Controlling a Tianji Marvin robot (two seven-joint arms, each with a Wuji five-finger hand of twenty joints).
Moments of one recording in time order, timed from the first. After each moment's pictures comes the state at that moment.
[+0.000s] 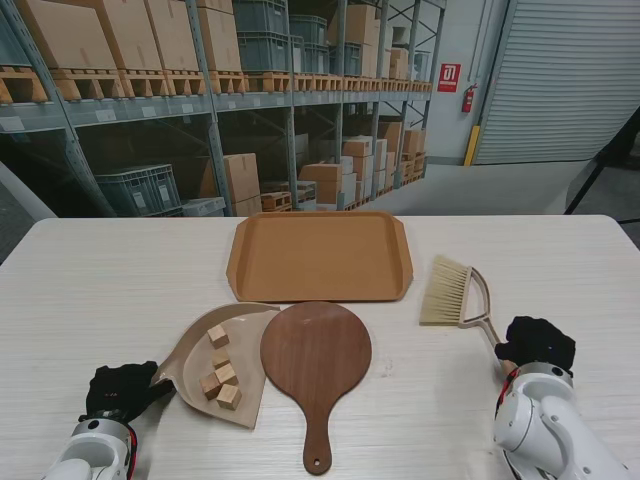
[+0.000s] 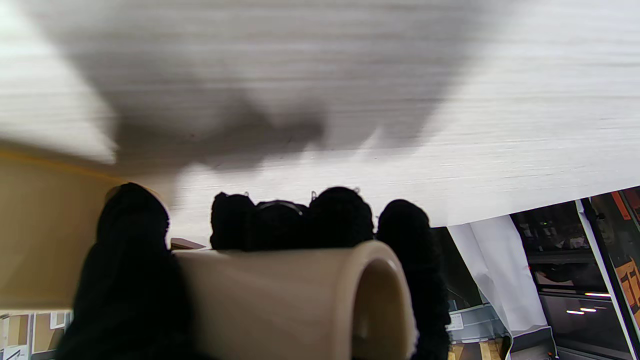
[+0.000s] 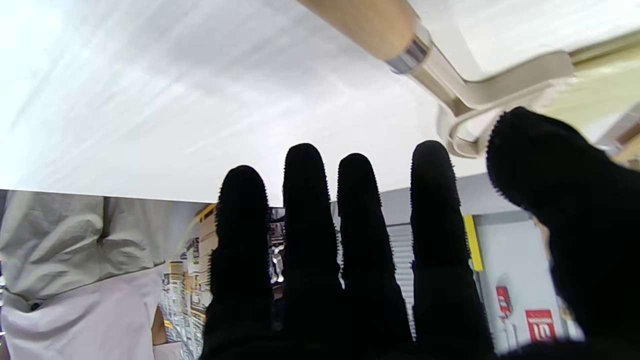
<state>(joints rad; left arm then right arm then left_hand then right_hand) 1.94 -1.07 -1.43 -1.63 1.14 0.26 0.18 -1.75 -1.13 1.40 -1.65 -0.90 0.61 -0.20 0.90 -0.06 -0.12 -0.04 0.72 0.19 1.34 0.92 1.16 0.09 1.29 0.75 1.00 0.17 1.39 0.66 0.45 0.36 1.42 0.71 0.44 -0.79 1.05 -0.09 0.83 -0.08 0.65 0.57 0.86 0.13 0.59 0.46 0.83 0.15 0.60 0.42 0.48 0.28 1.09 0.51</state>
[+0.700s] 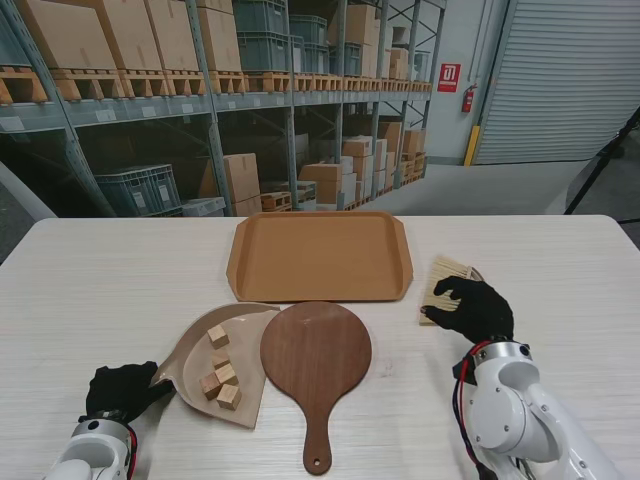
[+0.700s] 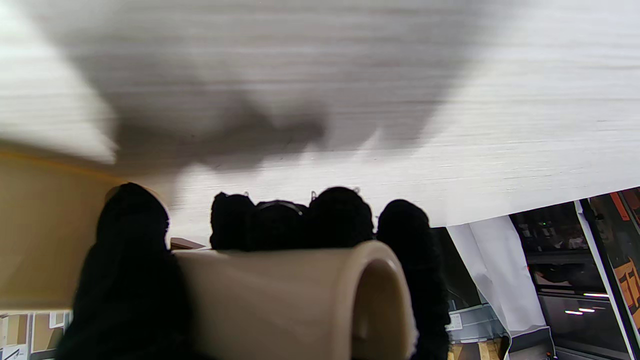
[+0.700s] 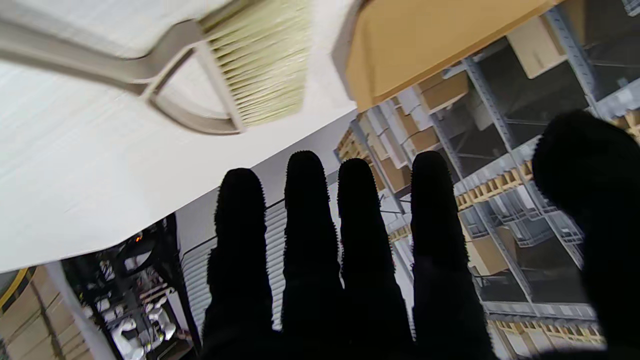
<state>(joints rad) 1.95 -1.07 -1.43 -1.63 1.13 0.27 0.19 -1.73 -1.14 1.33 -1.81 -0.69 0.30 -0.26 0.90 -0.06 -0.12 -0.04 0.72 0.19 1.34 0.92 1.16 0.09 1.29 0.75 1.00 0.17 1.39 0.66 0.45 0.36 1.42 0.71 0.36 -0.72 0.91 -0.08 0.77 -0.07 0.54 0.58 0.85 0.13 0.47 0.38 0.83 0.14 0.42 0.36 0.47 0.29 0.92 0.51</state>
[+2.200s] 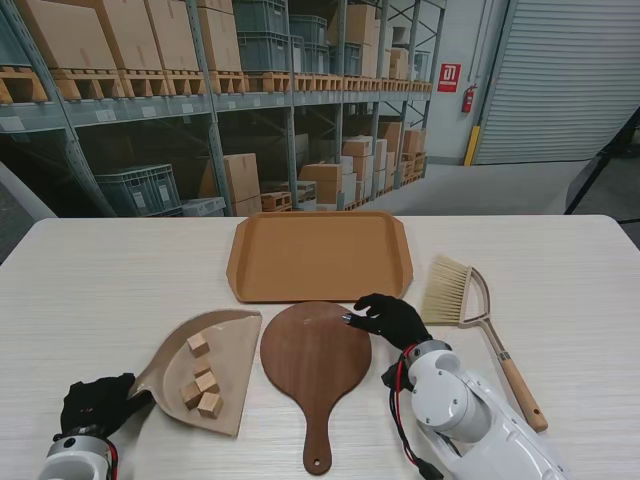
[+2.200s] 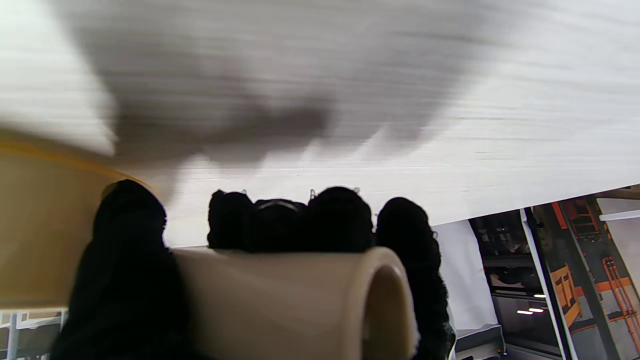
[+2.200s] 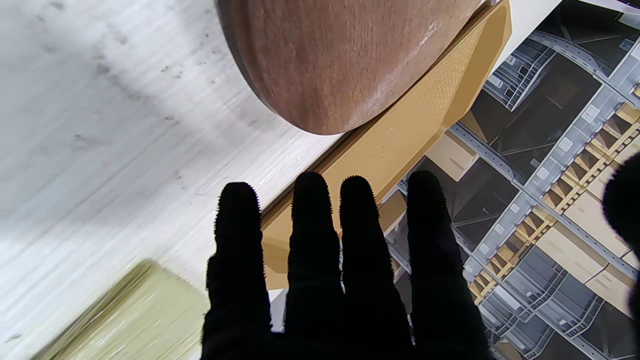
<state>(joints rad) 2.03 -1.09 -1.51 -1.66 1.10 0.29 0.22 -1.50 -1.20 1.05 -1.53 -0.31 0.19 -0.20 0.90 -0.06 -0.12 -0.04 0.72 0.19 1.34 0.92 1.16 0.09 1.29 0.76 1.00 0.17 1.40 0.66 0.45 0.36 1.42 0.71 0.19 -0.57 0.73 -0.07 0.65 -0.03 0.48 0.47 0.73 0.13 0.39 0.28 0.73 0.11 0.28 0.28 0.39 0.31 0.71 0.51</state>
